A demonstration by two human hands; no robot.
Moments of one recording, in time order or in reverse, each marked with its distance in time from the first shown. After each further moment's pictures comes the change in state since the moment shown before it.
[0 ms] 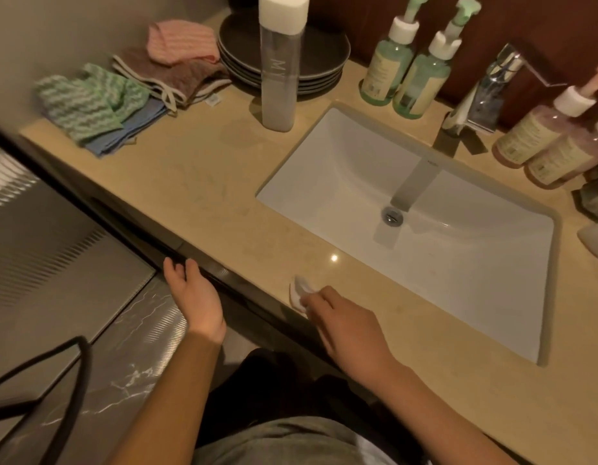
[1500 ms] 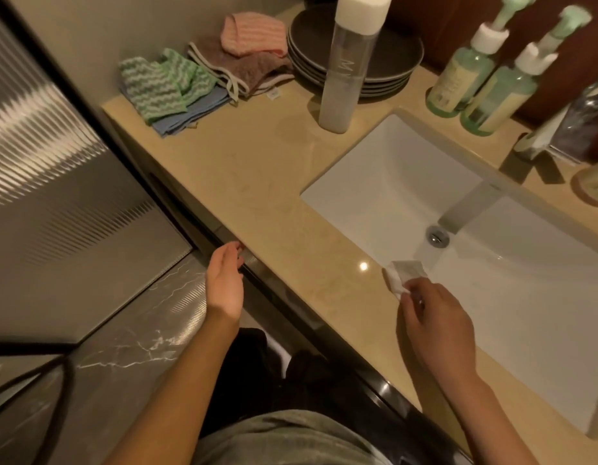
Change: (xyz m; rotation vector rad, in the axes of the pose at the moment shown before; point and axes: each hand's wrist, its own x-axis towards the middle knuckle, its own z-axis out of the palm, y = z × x) left_hand -0.001 0.007 -0.012 0.133 -0.158 0.024; right_hand 0.009 0.056 -0.029 -0.008 0.170 0.434
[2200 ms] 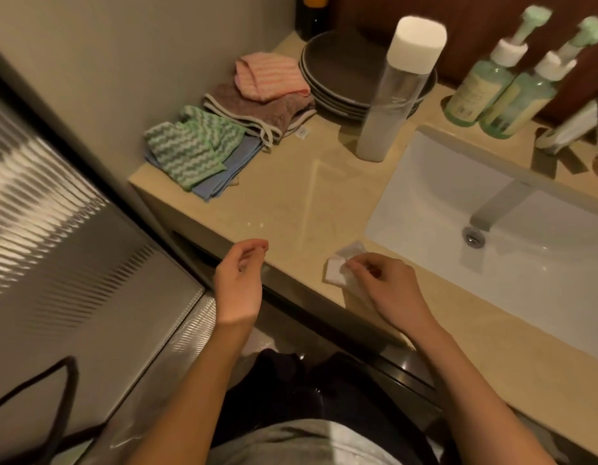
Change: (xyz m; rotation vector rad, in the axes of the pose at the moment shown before) left_hand 0.102 0.094 -0.065 0.169 -0.256 0.263; right_hand 0.072 -0.197 0.049 0.435 -0.150 0.180
